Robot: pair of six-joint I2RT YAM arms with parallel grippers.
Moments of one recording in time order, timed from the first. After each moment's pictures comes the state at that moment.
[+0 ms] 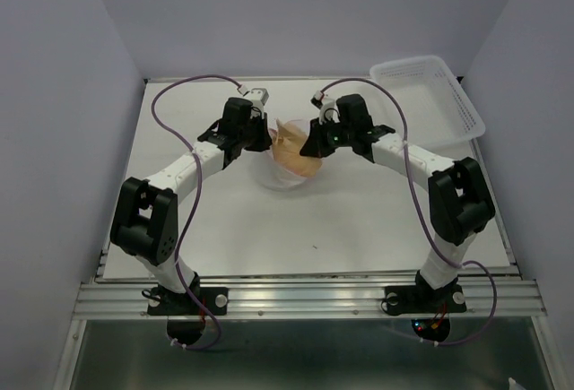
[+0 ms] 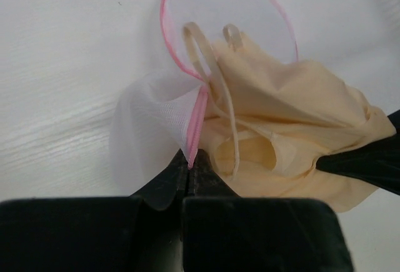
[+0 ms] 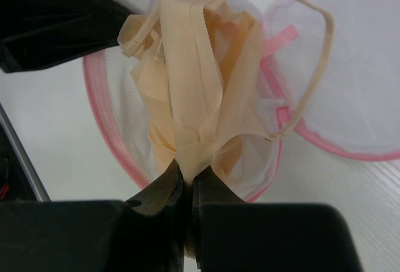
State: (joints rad) left arm -0.42 1.63 1.16 -0.16 0.13 -0.28; right arm 0.48 1.79 1.30 -0.11 -0.52 0.22
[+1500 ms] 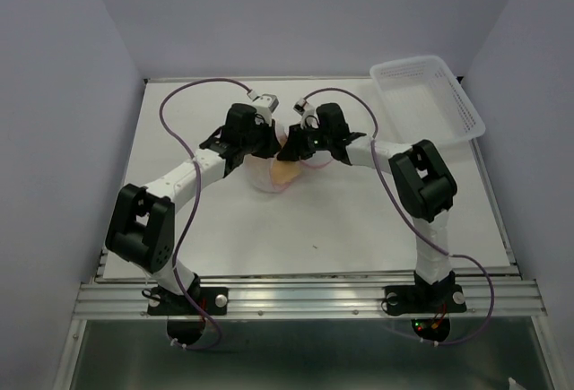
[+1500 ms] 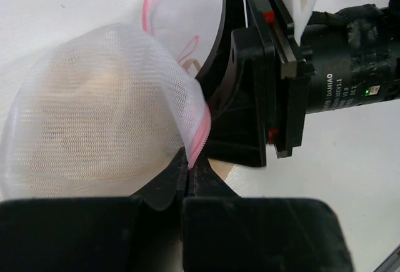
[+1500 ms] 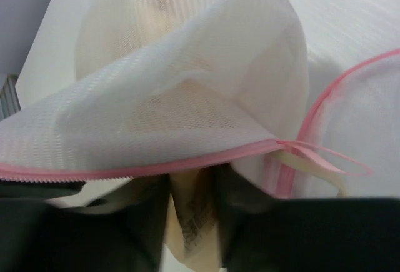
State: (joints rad) left arm -0.46 1.57 1.09 -0.10 0.22 -0.23; right arm 0.53 2.08 1.39 0.17 -0.65 0.34
